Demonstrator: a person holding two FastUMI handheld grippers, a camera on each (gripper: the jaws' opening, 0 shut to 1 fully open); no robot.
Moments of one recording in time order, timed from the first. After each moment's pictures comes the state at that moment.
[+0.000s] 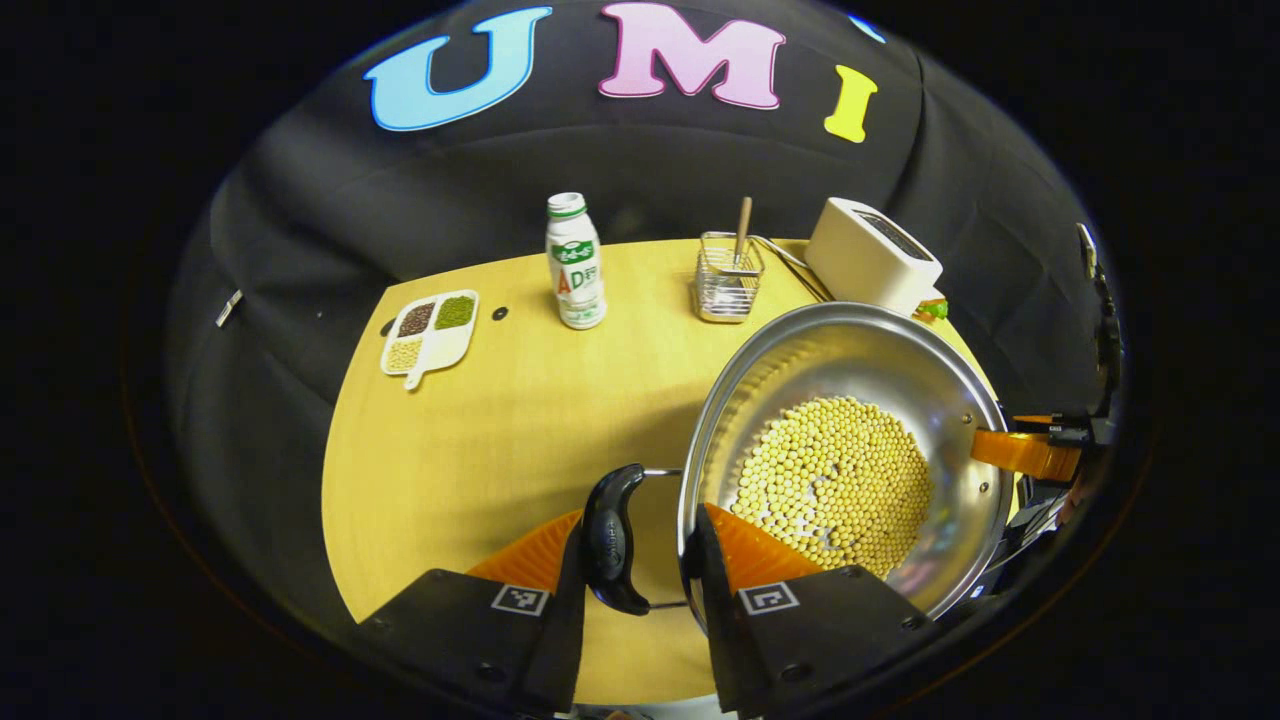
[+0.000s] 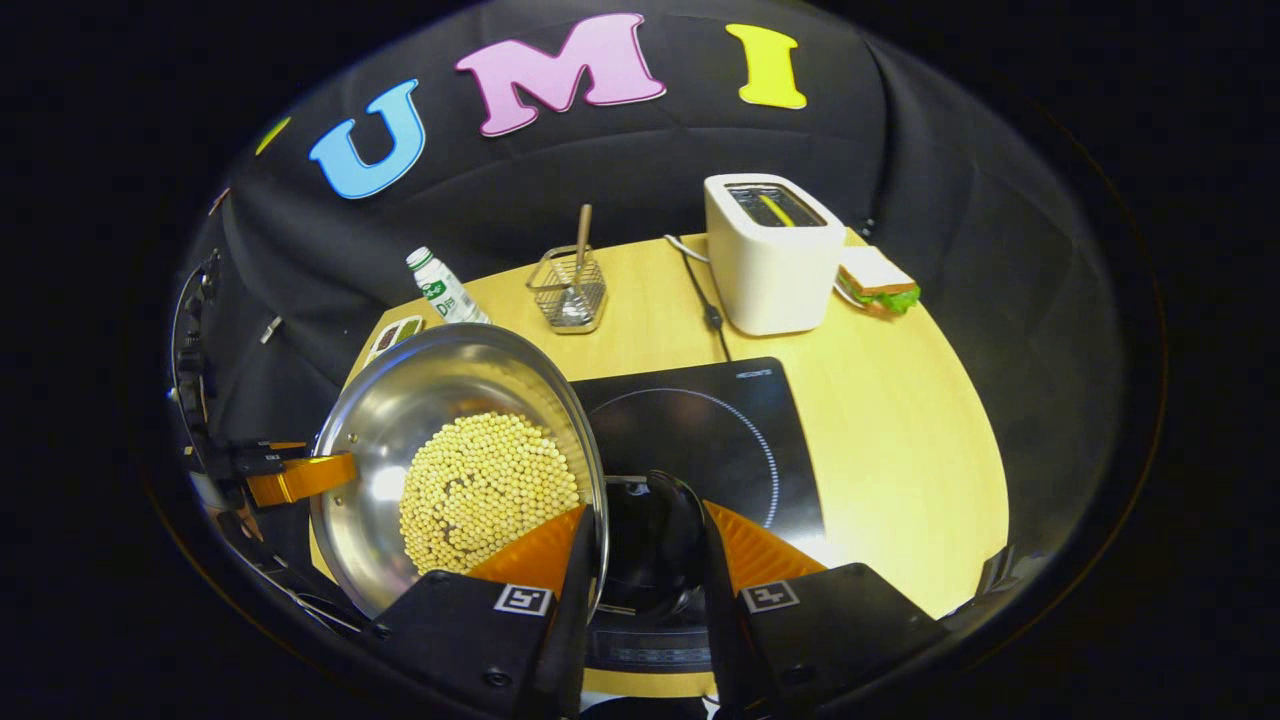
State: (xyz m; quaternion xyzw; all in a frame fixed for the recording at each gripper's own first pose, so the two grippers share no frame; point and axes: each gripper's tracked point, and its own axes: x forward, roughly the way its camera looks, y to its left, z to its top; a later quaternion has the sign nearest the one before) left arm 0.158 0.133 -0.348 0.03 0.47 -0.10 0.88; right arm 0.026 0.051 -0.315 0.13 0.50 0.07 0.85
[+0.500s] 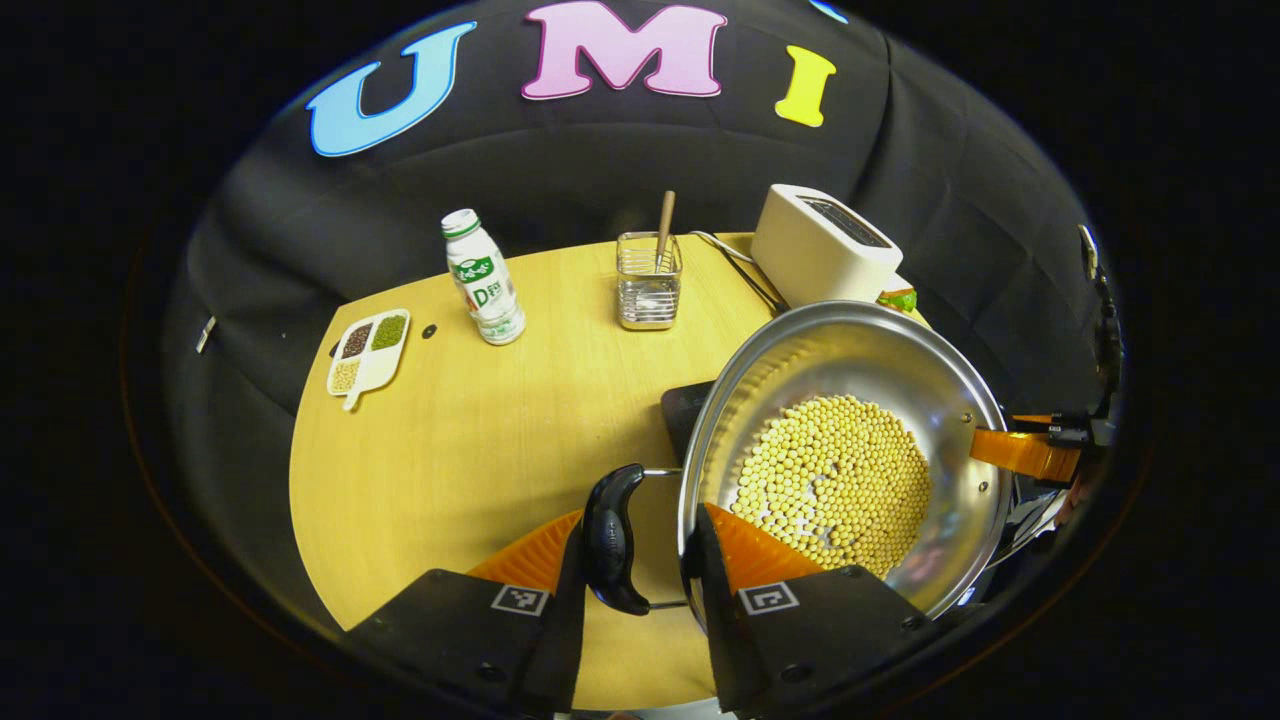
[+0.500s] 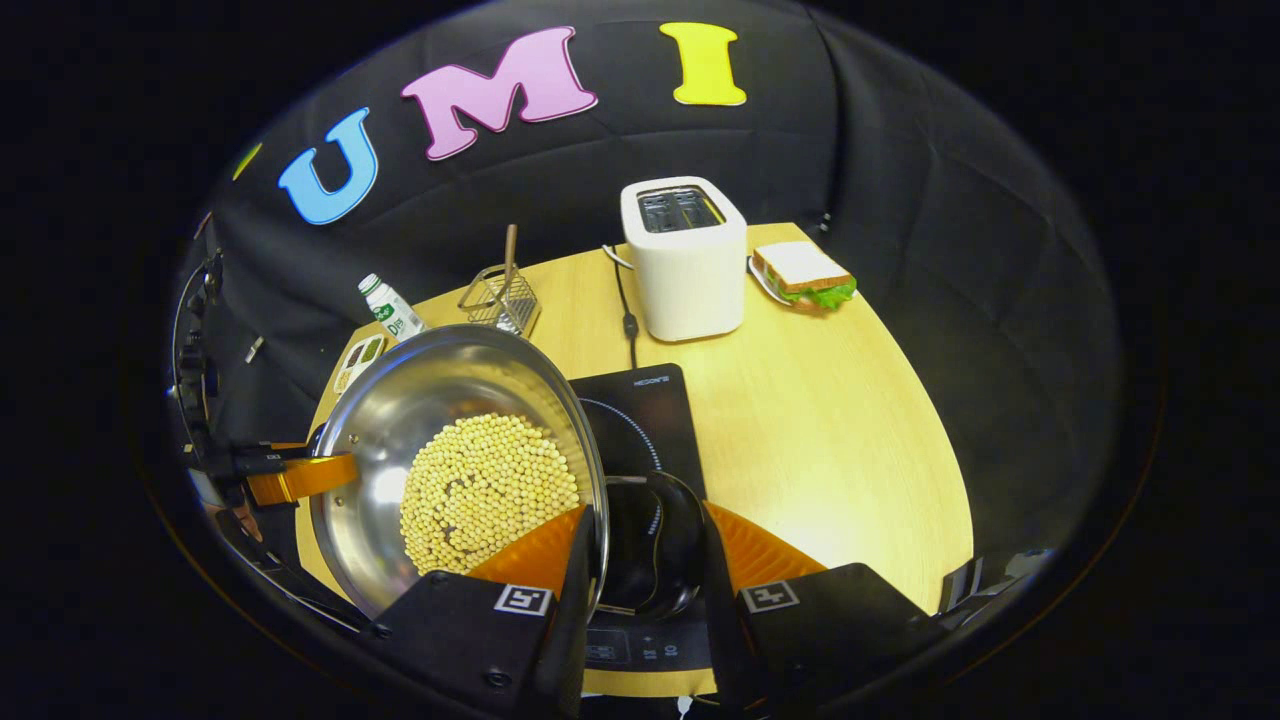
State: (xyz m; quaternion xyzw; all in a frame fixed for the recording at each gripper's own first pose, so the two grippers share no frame) left arm 0.162 0.101 -0.356 0.04 0.47 -0.13 0.87; right arm 0.027 -0.036 -0.332 0.14 0.50 0.04 0.85
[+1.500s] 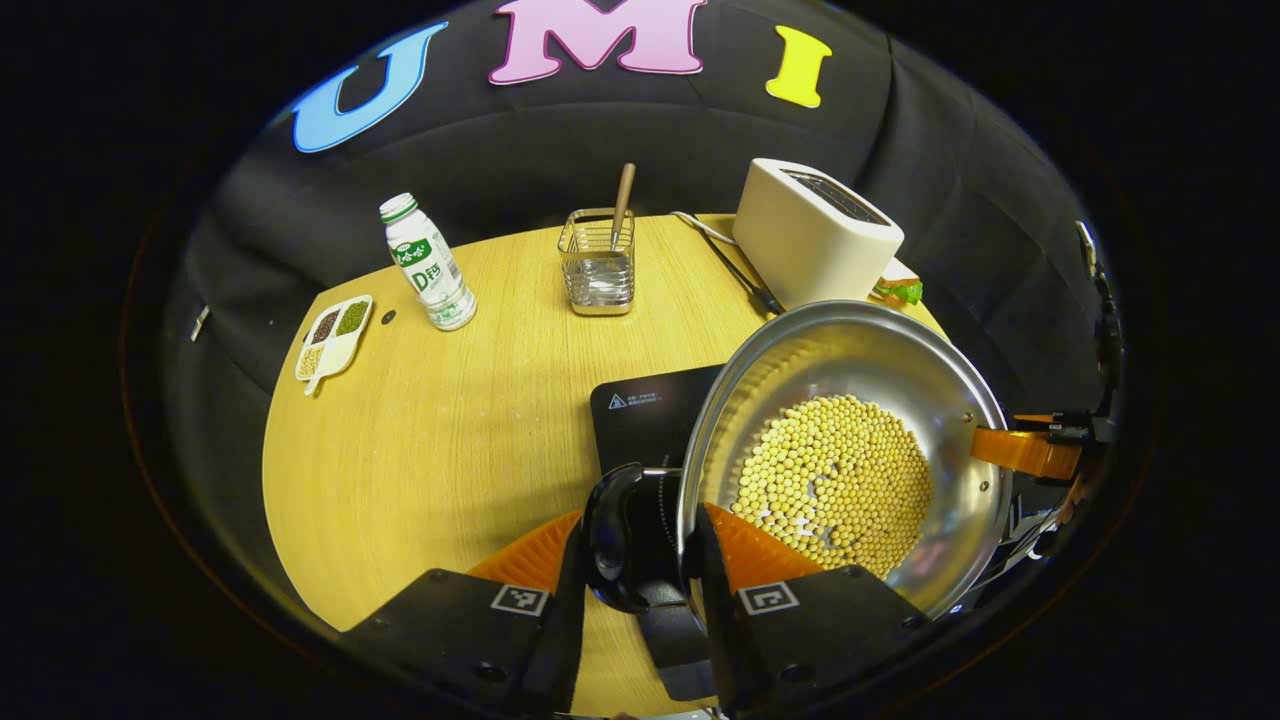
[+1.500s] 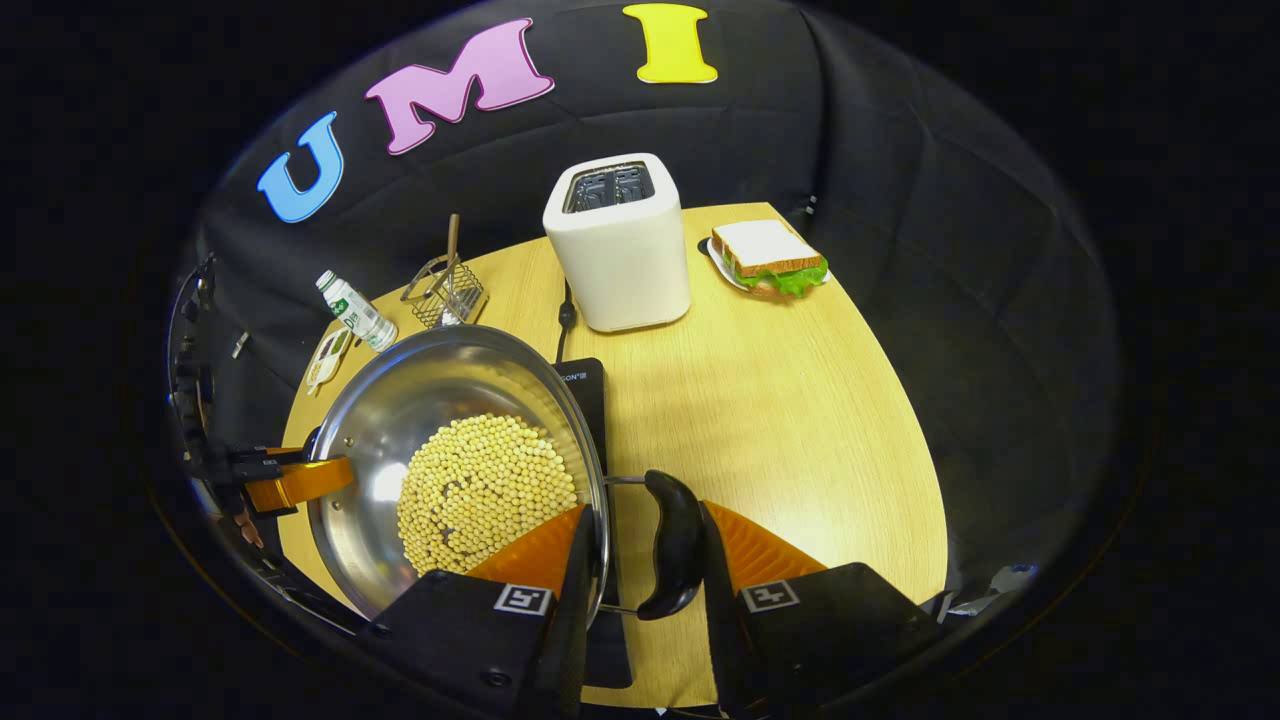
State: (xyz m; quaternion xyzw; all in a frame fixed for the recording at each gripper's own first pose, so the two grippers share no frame) left arm 0.153 0.096 -0.364 0.04 0.48 -0.11 0.87; right arm 0.041 -0.087 -0.377 0.12 0.53 0.05 0.84
